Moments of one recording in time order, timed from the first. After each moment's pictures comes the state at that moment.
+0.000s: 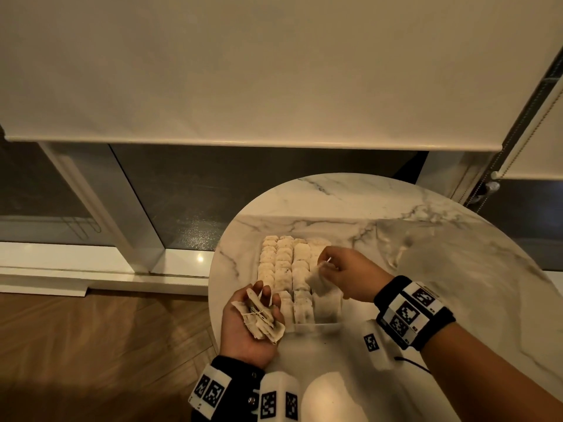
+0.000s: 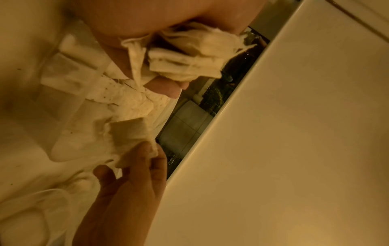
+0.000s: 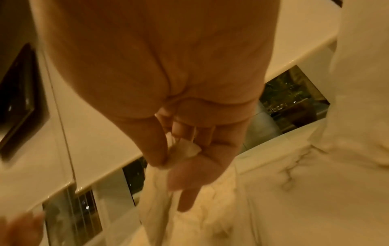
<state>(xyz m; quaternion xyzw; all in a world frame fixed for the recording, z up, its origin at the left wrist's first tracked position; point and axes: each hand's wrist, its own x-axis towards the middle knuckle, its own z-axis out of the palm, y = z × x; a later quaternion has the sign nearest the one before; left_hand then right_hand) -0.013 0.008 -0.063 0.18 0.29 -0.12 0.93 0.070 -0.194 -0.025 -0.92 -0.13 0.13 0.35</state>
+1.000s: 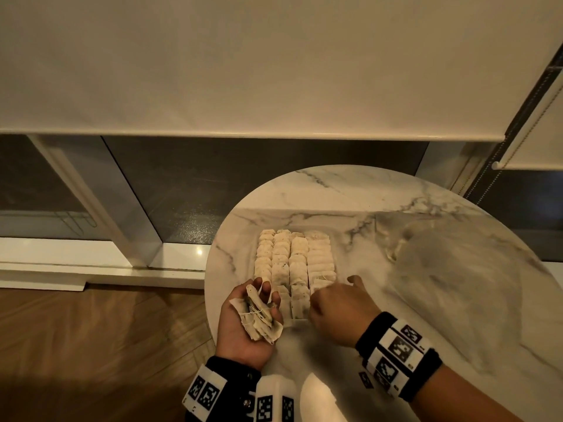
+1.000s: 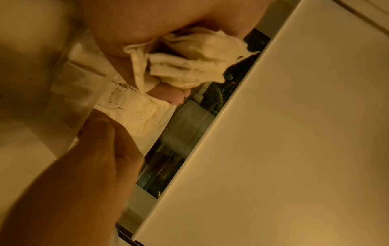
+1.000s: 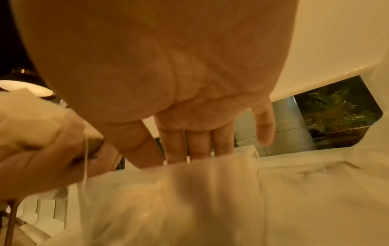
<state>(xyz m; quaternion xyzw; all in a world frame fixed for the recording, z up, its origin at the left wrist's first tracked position) -0.016 0.005 -0.068 0.18 0.27 -0.13 0.94 0.016 -0.169 -0.045 -0.97 -0.17 0.16 0.00</state>
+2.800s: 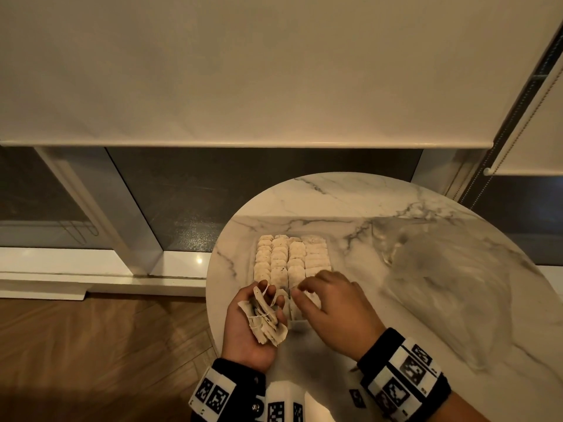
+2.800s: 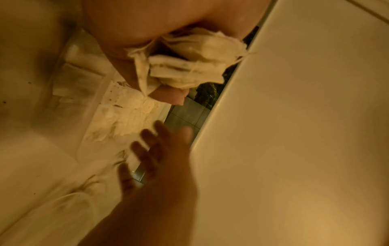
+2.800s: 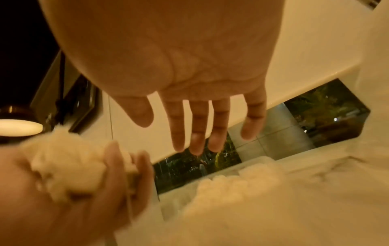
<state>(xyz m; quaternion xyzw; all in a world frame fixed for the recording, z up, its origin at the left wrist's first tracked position) -0.018 -0.004 -0.062 0.20 0.26 -0.11 0.94 -0.009 -0.165 -0.026 -0.96 -0.16 0.01 0.21</state>
